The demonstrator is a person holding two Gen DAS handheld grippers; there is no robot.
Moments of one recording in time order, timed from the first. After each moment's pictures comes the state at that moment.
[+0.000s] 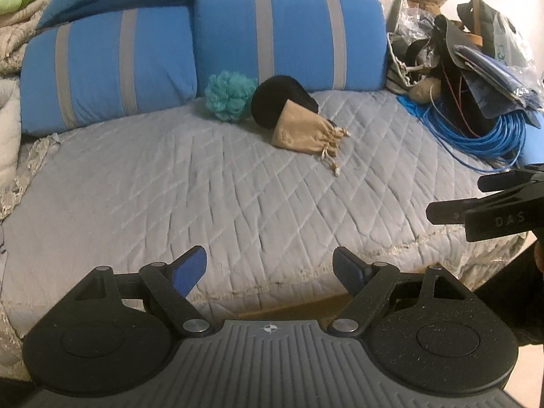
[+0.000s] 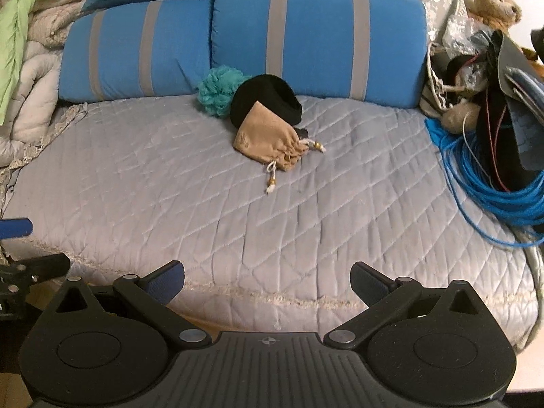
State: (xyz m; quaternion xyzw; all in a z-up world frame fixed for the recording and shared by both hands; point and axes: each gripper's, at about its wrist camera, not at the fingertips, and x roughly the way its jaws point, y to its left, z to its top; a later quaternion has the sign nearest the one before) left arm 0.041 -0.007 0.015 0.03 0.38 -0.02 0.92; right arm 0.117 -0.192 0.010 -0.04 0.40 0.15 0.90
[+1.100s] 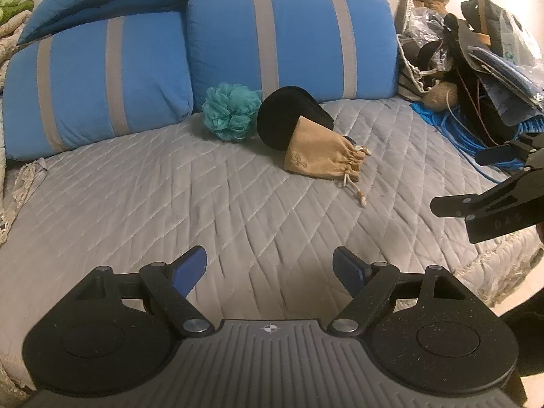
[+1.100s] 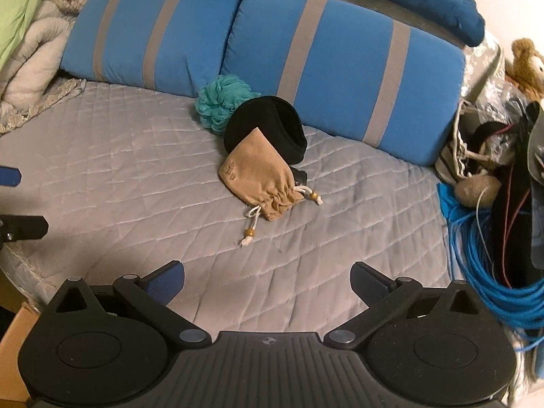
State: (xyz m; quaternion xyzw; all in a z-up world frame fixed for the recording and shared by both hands) left arm 0.112 0.011 0.003 0.05 0.37 -0.03 0.93; right arm 0.202 -0.172 -0.008 -0.14 0.37 0.17 0.90
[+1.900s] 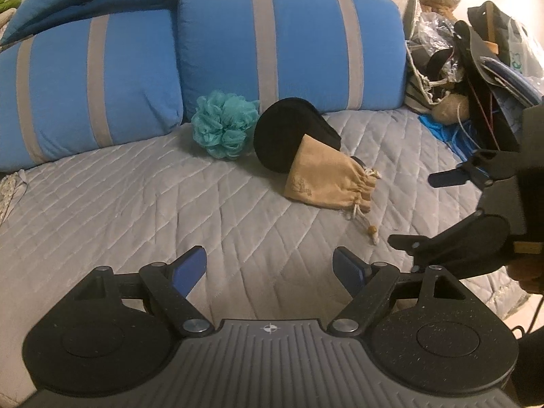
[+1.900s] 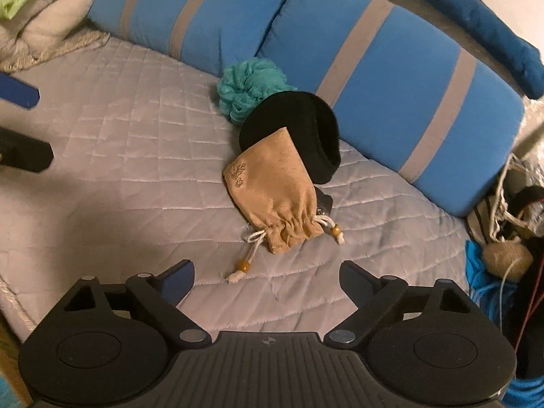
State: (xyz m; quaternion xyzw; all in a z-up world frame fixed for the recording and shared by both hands) left arm 0.180 0.015 -0.002 0.04 0.37 -0.04 0.93; right arm 0.276 -0.131 -0.061 -0.24 0.35 0.23 0.88
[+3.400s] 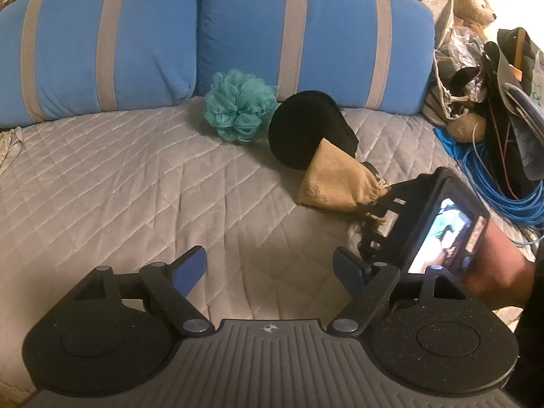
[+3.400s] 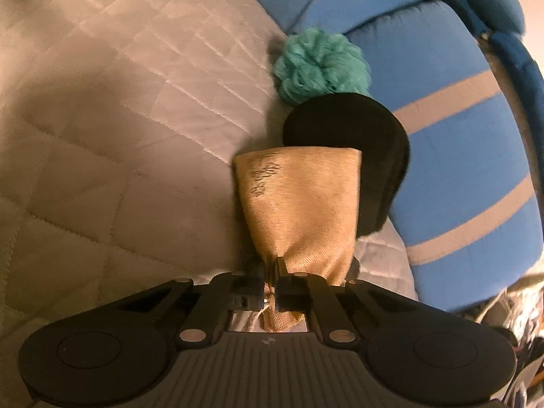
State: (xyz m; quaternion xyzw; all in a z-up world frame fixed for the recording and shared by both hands) left arm 0.207 0.034 0.005 -0.03 0.42 -0.03 0.91; right arm 0.321 -0.056 -0.142 -0.49 0.30 0.21 0.79
